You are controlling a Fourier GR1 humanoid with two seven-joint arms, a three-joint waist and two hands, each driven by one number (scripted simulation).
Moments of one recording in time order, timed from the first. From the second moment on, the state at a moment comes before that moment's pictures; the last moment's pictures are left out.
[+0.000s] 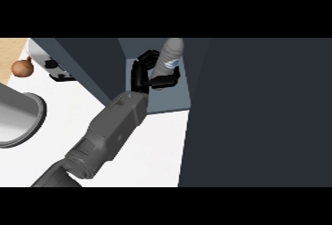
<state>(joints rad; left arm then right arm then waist) -1.06 0.00 -0.45 -0.25 0.84 0.47 -0.59 0.19 -0.38 -0.59 -2.19 -0.79 0.41 0.25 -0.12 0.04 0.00</state>
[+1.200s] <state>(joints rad) -1.15 0.01 -0.31 -0.07 0.92 0.38 -0.70 0.14 -0.39 -0.59 -2.15 -0.80 0.42 0.24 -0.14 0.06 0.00</state>
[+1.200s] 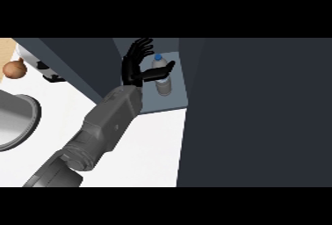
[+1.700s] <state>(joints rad) -1.17 0.01 -0.31 -0.03 0.91 0.39 -0.73 0.14 -0.38 -0.59 -2.15 -0.79 0.44 0.23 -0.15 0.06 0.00</state>
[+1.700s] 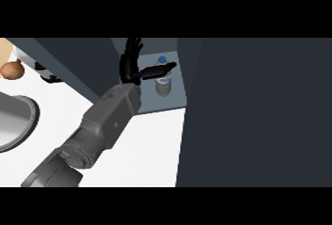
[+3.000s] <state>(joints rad) -1.13 0.00 -0.37 -0.15 0.84 0.28 -0.83 0.15 -0.39 -0.59 -2.18 -0.78 0.47 0.25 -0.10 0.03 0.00</state>
